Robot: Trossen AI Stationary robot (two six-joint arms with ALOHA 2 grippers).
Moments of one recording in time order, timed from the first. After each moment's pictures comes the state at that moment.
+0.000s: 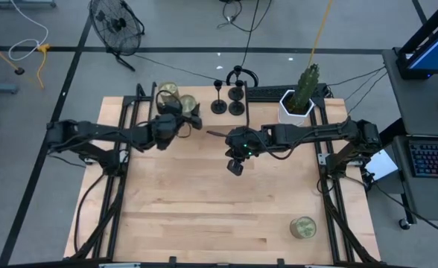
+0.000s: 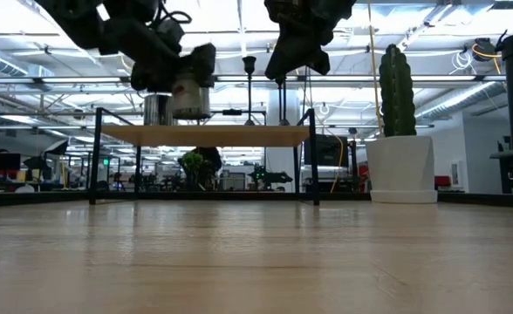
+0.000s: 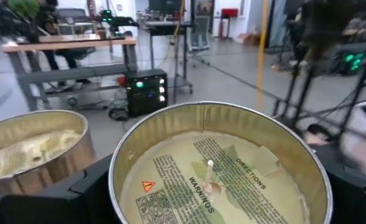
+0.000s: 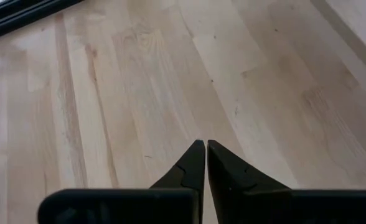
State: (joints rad) left arm 0.20 1.33 0.70 0.51 -0.90 -0.17; right arm 0.00 1.61 1.37 -0.57 0.05 0.38
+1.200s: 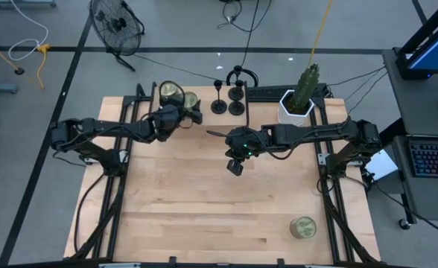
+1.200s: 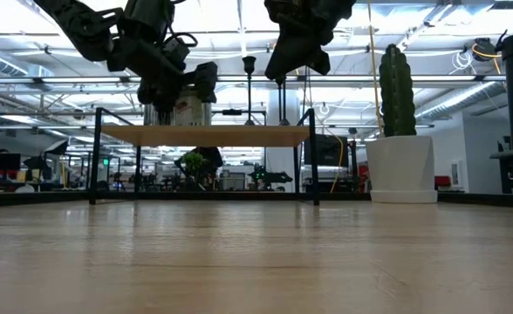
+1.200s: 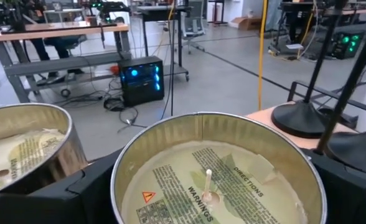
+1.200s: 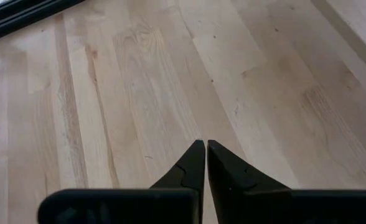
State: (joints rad) left arm 0.34 1.39 0.70 0.49 -0.73 -0.17; right arm 0.00 1.61 1.37 -0.57 0.06 0.39
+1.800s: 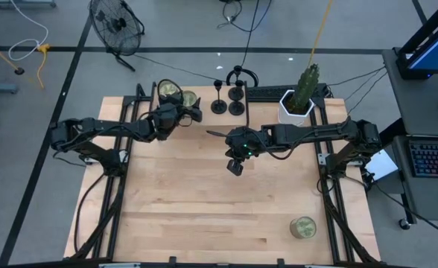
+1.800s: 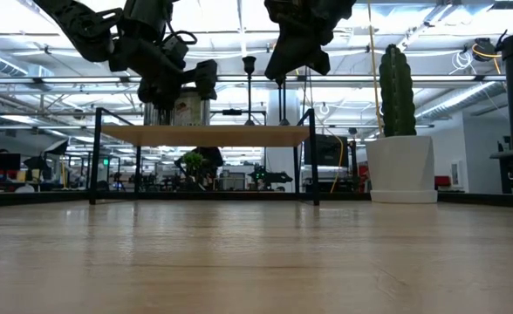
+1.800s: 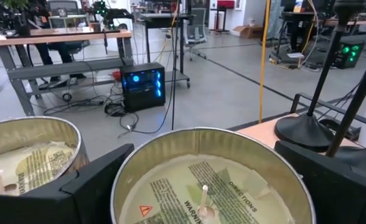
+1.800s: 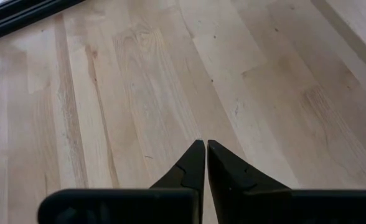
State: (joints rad) left arm 0.36 1.39 0.70 0.54 -0.72 -0.15; right arm 0.00 1.61 1.37 -0.57 0.06 0.39
